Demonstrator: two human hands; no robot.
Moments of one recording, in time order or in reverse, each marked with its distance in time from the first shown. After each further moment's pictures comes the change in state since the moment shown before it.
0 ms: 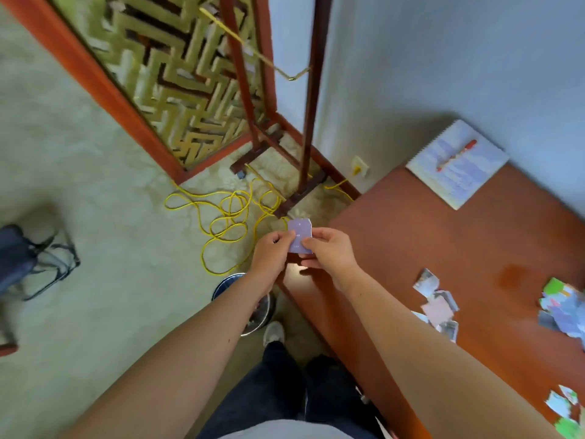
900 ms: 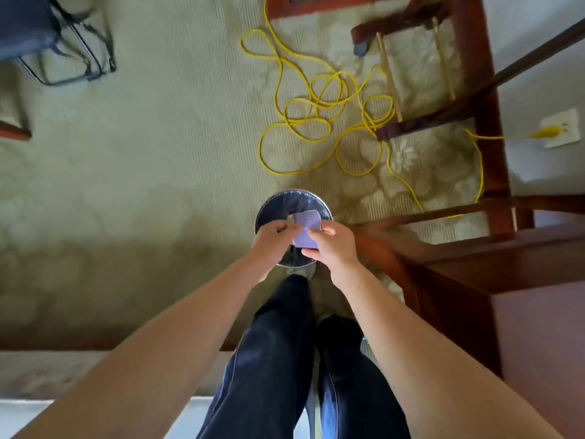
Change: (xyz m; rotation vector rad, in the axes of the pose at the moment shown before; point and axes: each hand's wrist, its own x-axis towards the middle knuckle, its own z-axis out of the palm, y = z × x) left_hand 0.120 -0.265 -0.139 -0.154 0.120 -0.432; right_hand 0.143 0.215 0.210 -0.304 -0.144 0.372
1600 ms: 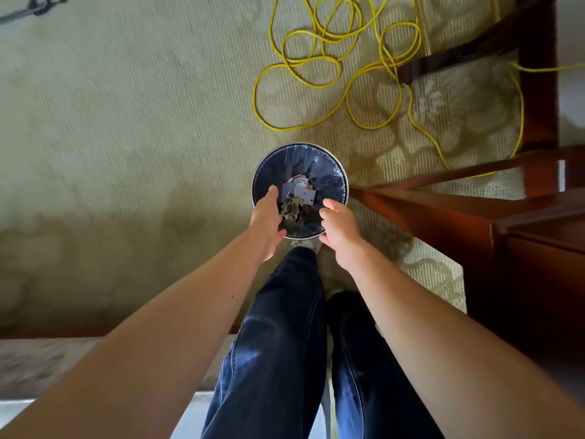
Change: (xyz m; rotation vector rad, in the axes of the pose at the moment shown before) left_hand 0.075 -0.073 0.019 -0.507 0.074 -0.371; right_hand 0.088 0.087 0.012 -0.155 0.007 0.129
